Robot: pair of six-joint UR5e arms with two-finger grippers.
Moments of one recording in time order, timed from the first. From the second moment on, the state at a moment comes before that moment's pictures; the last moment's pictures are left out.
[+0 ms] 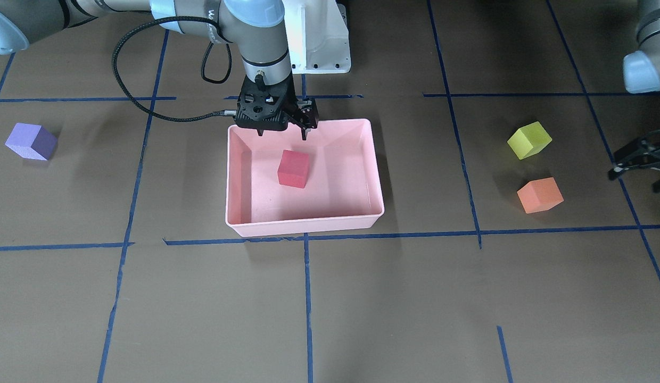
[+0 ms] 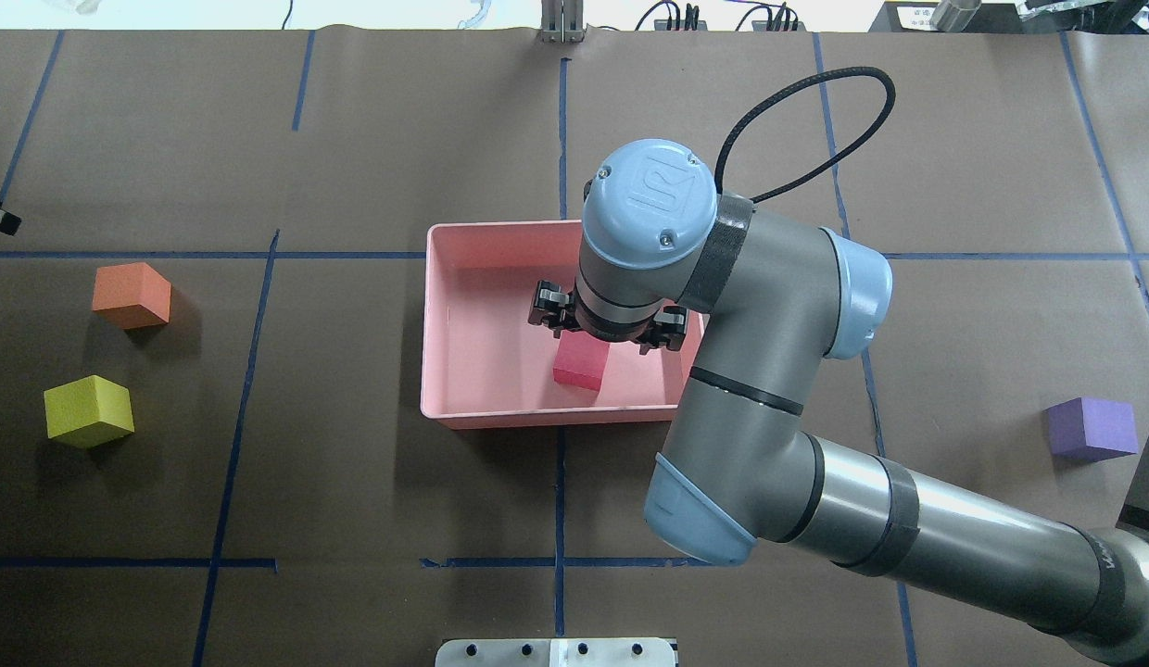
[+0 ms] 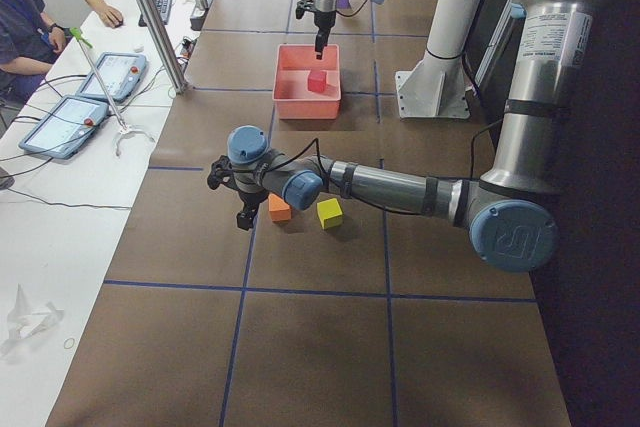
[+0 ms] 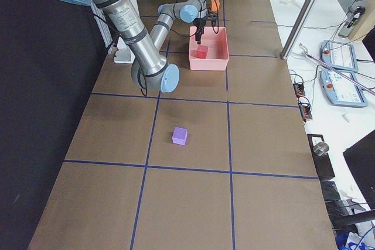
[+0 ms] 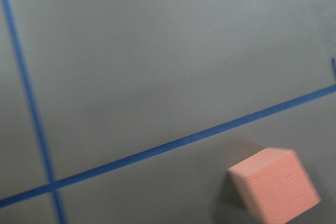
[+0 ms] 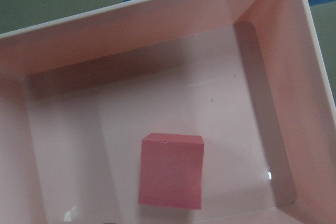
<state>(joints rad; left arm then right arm) -1.25 -1.68 -1.59 -1.97 -2.34 -0.36 0.53 -0.81 1.80 -1.79 1.86 1.36</state>
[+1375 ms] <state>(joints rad) -0.99 -1.69 -1.54 -2.07 -2.20 -0.88 0.87 -0.98 1.92 -1.91 2.10 0.80</state>
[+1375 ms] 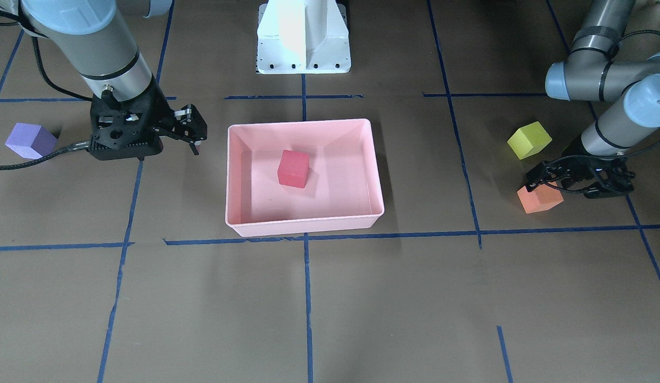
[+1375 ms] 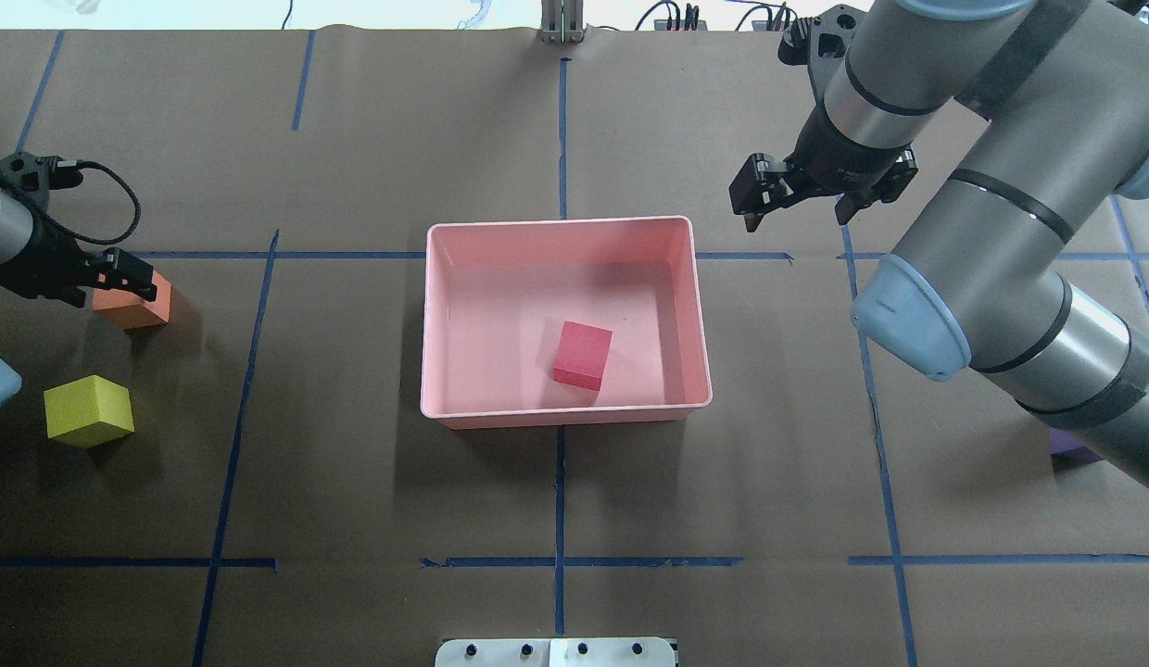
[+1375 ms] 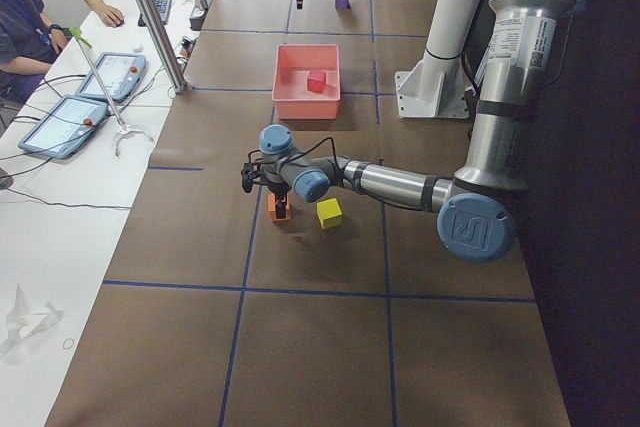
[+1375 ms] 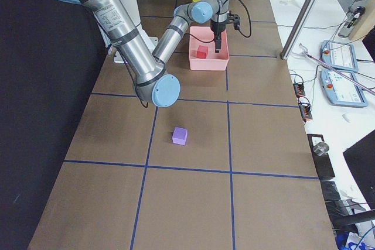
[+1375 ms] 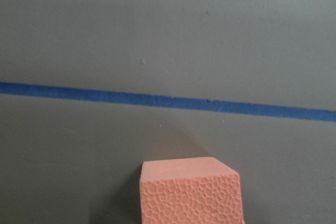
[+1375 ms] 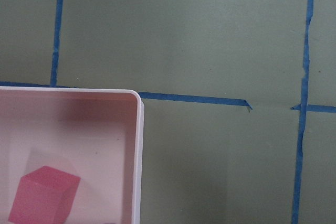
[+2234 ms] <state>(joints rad) -0.97 -1.76 -1.51 -2.05 -2.20 -0.87 0.89 -1.03 1.94 -1.90 2.10 0.73</state>
